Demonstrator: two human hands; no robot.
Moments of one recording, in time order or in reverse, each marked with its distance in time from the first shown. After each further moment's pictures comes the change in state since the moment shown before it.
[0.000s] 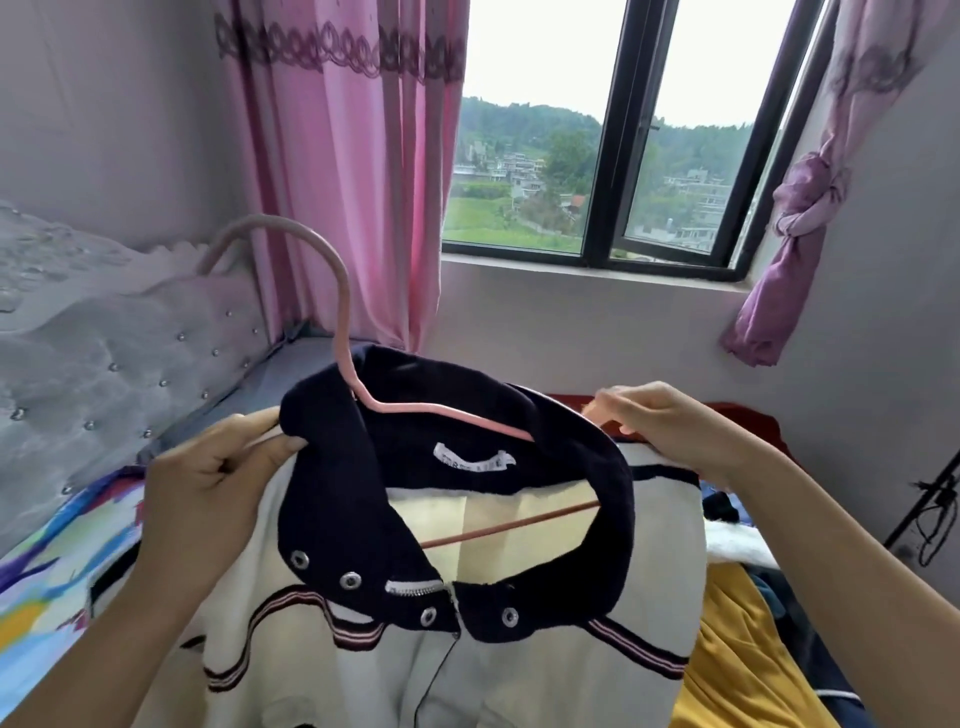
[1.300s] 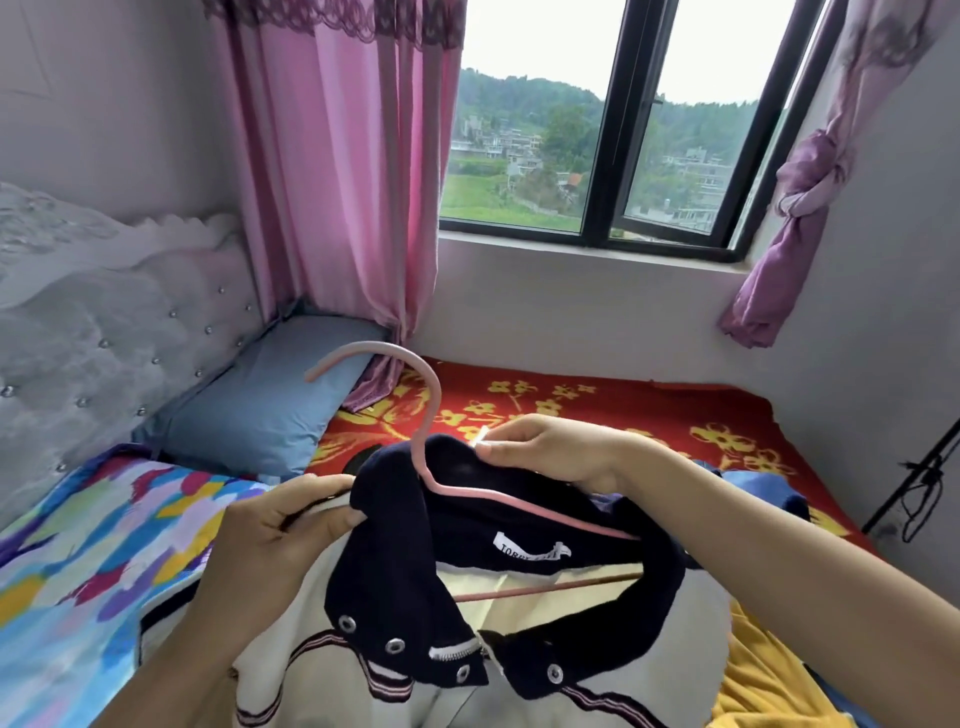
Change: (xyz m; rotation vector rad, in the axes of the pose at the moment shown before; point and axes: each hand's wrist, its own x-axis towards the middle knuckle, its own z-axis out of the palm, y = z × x) left_hand -0.043 -0.006 0.018 -0.146 -0.234 -0.106; right_hand 0.033 -0.011 0.079 -0.056 -0.432 0.114
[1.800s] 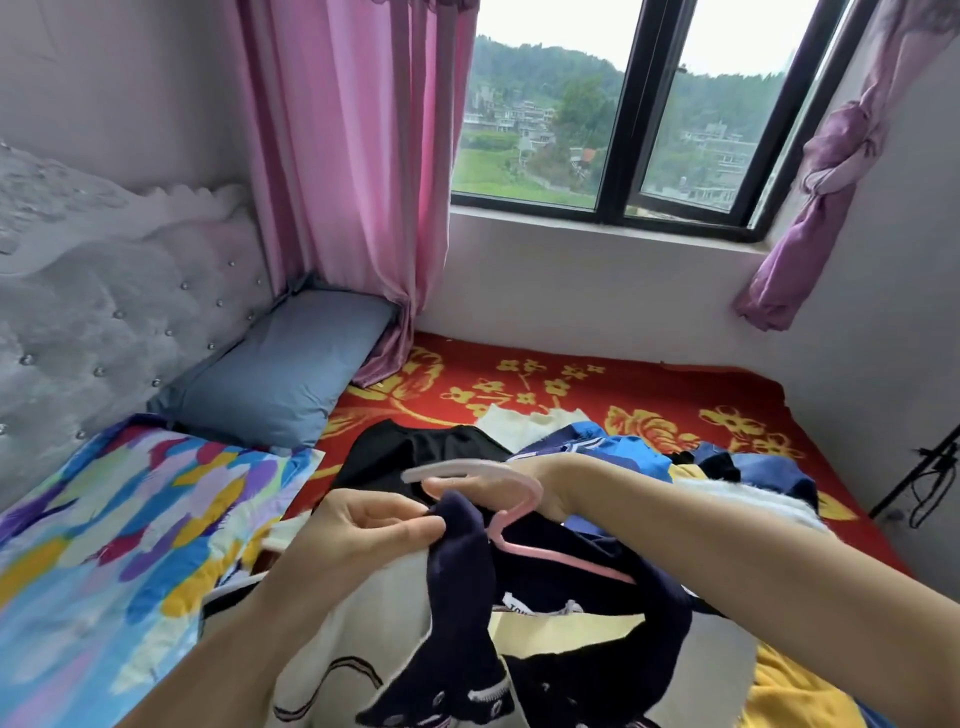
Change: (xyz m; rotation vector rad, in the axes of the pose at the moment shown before) left_hand -0.012 0.020 0.024 -0.388 -0.318 -0.475; right_hand 0.024 -0.003 0.056 -0.047 -0.262 0.266
